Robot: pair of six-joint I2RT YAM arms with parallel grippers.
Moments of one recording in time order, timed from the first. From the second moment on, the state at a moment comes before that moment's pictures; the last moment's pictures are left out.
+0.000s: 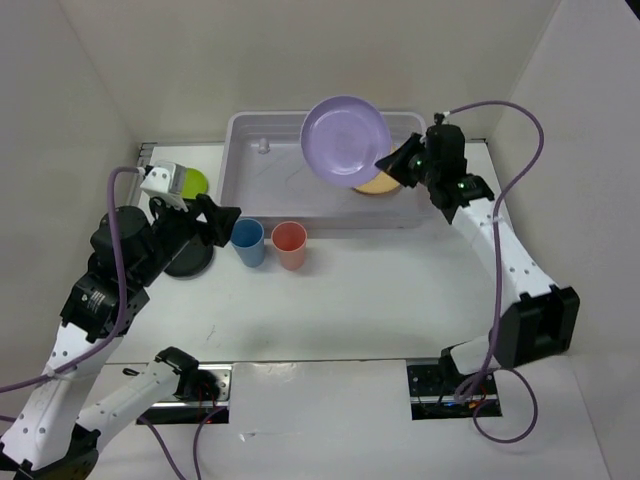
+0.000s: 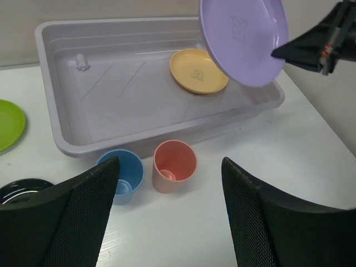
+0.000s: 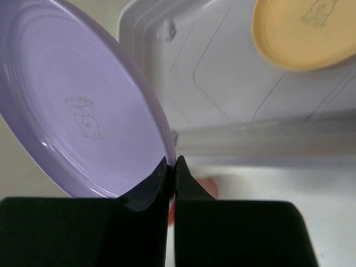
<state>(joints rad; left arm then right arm) -0.43 0.76 1.17 -0.53 -0.02 -0.24 0.29 1.36 1.30 -0.34 -0.14 0.82</state>
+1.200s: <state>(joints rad) -0.43 0.77 1.22 -0.57 0.00 -0.25 0.06 2.23 1.82 -0.41 -0.06 0.78</state>
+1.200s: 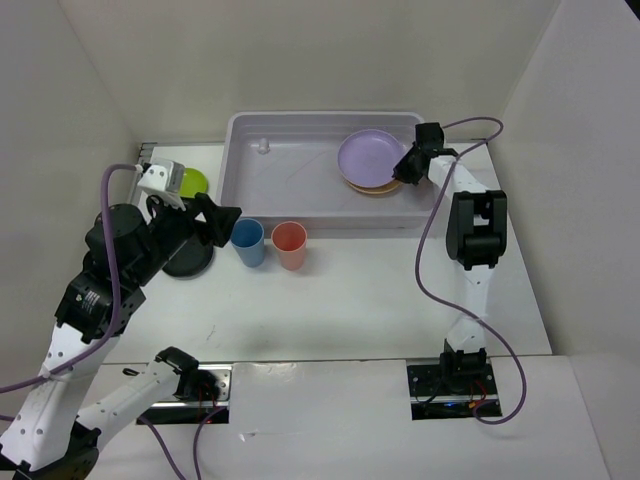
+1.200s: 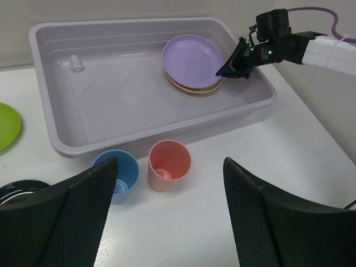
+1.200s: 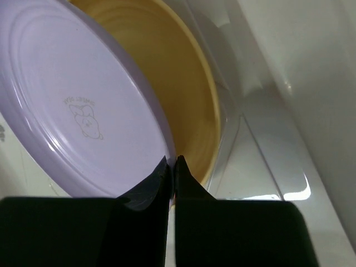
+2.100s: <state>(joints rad) 0.02 1.18 1.36 -0.35 0.14 -0.48 0.11 1.71 1.64 -0.34 -0.07 0.74</state>
